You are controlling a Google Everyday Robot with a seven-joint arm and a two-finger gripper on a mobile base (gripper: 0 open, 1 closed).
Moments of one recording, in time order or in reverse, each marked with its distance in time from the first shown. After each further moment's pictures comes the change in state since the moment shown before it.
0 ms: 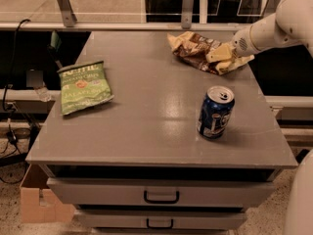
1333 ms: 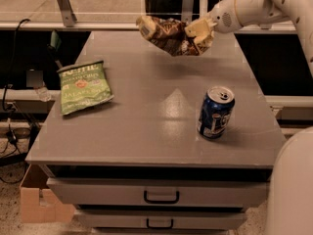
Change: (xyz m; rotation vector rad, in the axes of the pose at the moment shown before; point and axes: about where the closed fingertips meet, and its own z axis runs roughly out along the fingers) arm -0.105 0.091 -0.020 -0.273 -0.198 -0.219
